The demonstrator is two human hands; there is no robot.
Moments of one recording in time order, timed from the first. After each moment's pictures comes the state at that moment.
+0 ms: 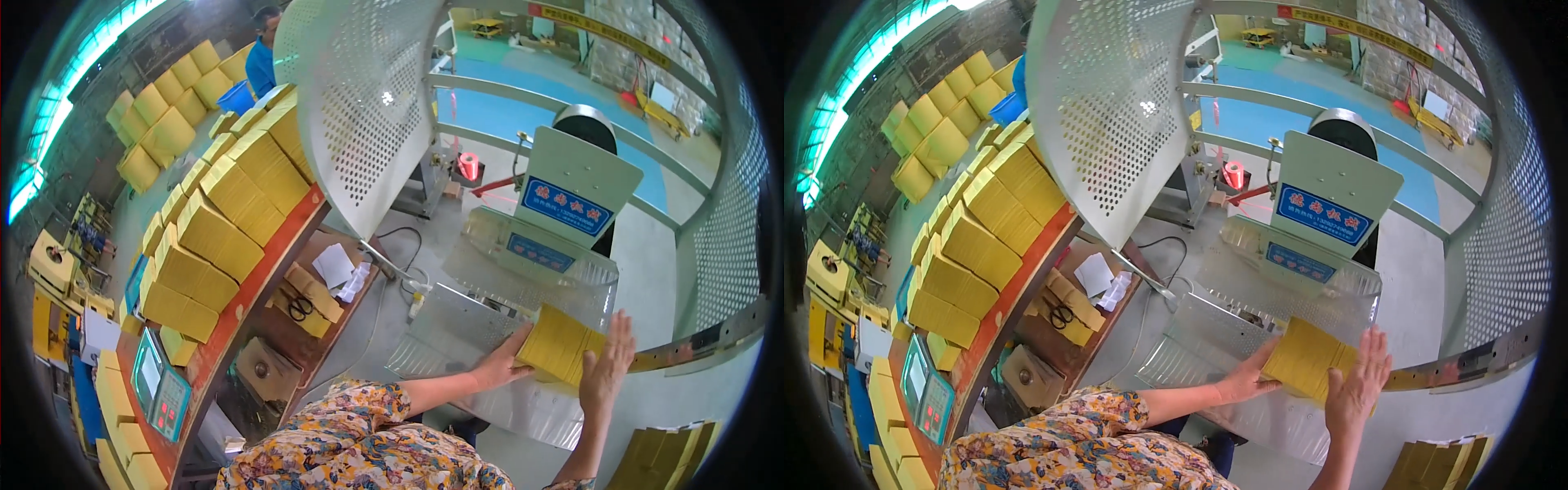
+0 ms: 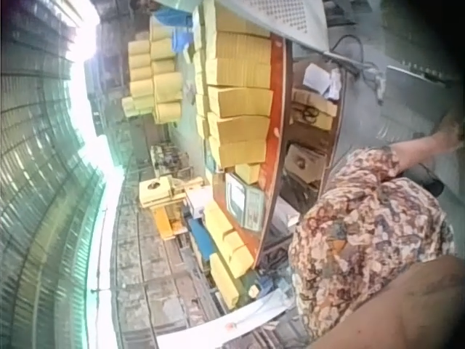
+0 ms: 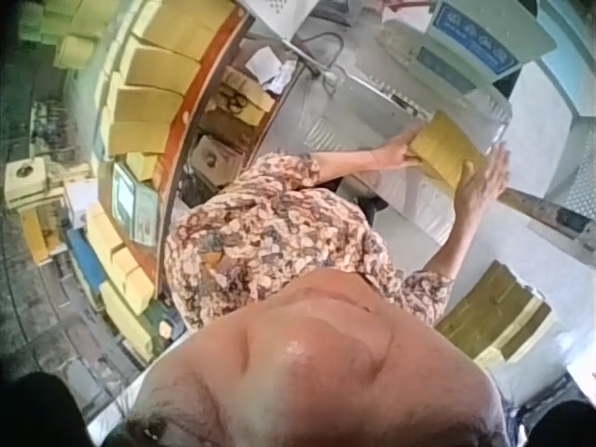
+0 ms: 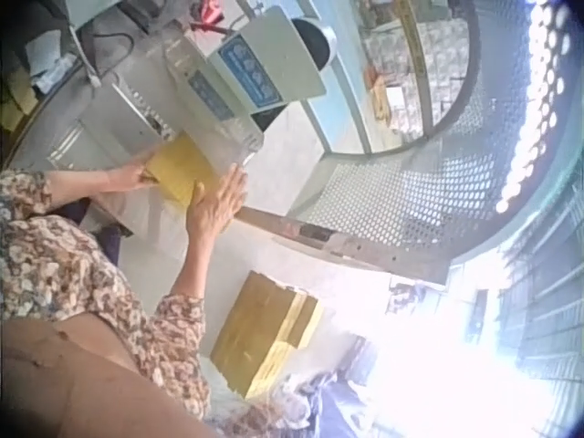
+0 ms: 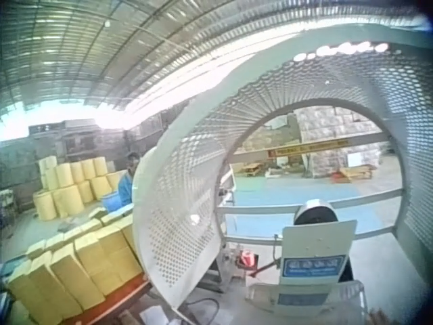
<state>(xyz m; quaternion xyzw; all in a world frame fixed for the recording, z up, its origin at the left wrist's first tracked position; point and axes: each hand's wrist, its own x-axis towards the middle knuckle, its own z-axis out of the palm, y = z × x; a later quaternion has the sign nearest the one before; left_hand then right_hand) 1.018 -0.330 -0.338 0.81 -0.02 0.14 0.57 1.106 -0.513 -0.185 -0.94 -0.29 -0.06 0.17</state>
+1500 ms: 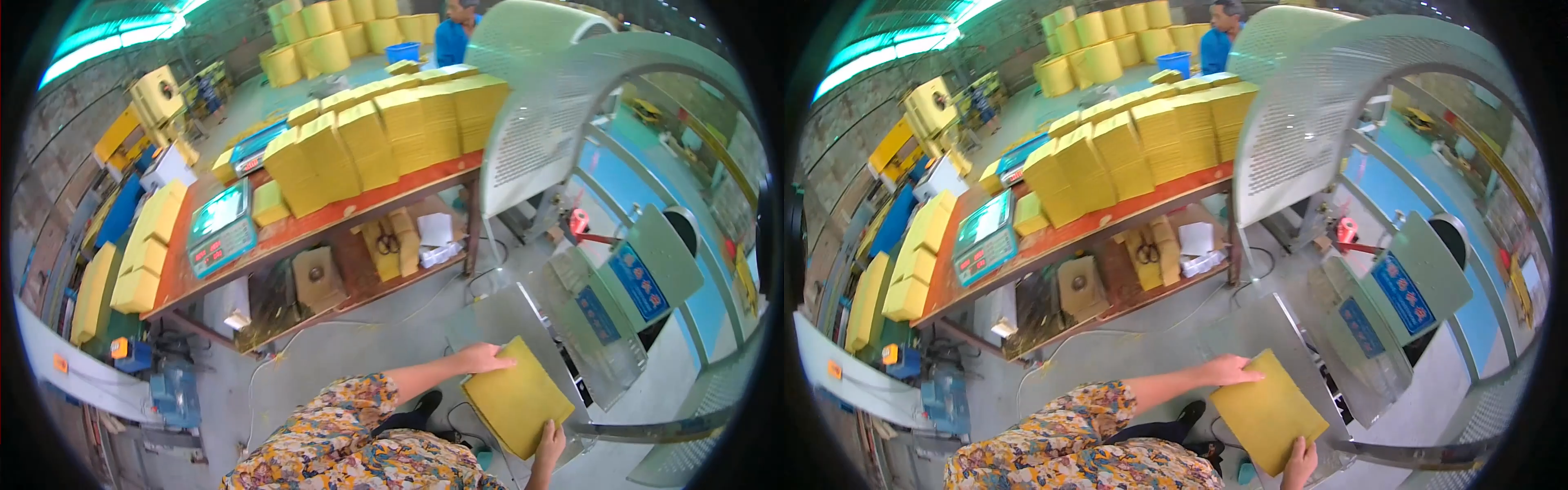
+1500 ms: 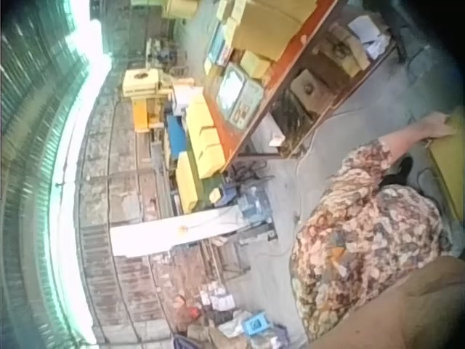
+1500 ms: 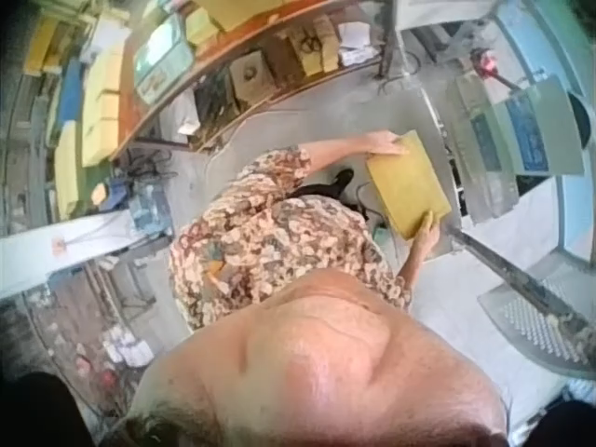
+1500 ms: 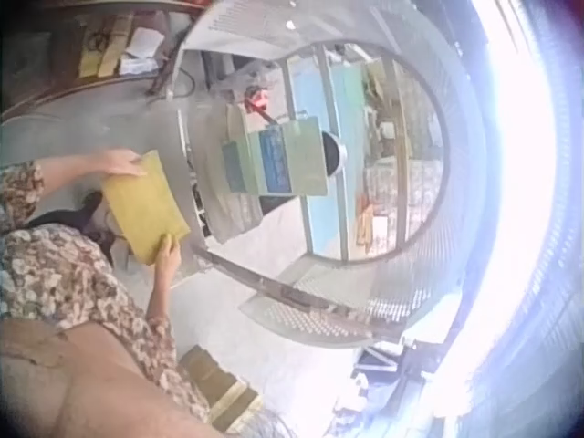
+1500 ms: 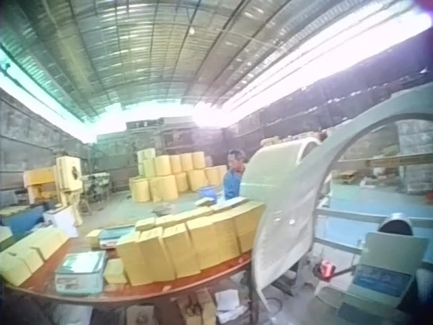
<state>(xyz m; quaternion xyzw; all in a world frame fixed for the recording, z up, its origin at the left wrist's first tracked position) 0.906 -0.325 -0.294 0.78 0.32 0.03 0.54 1.092 -0.606 -0.335 -0.82 -0.26 0.23 0.45</state>
